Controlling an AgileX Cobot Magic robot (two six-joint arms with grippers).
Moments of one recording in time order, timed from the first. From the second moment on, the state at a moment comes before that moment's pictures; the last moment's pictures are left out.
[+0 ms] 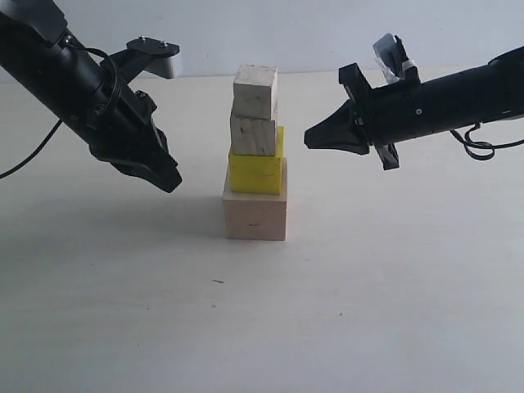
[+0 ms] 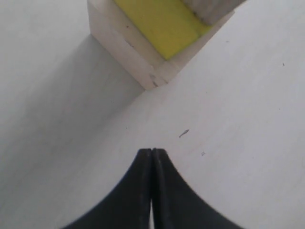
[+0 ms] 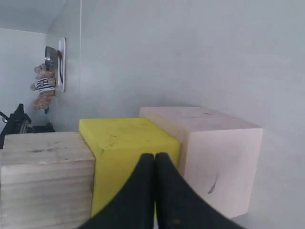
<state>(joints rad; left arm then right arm) -0.42 1.76 -1.23 -0.47 0.96 0.70 0.08 2.02 -1.12 1.44 1.04 -0.88</state>
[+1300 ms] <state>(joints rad) -0.42 1.76 -1.23 -0.47 0.96 0.71 0.16 2.02 -1.12 1.45 1.02 -0.90</state>
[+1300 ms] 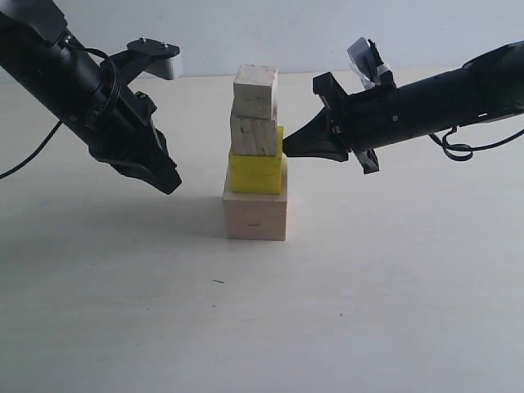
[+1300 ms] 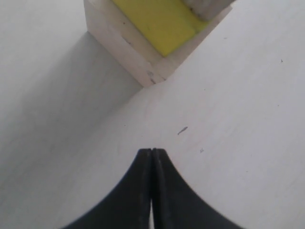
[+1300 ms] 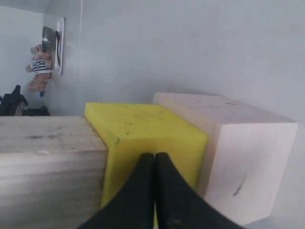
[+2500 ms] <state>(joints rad) -0.42 1.76 -1.23 -0.47 0.96 0.71 0.15 2.06 -1.12 1.36 0.86 -0.84</state>
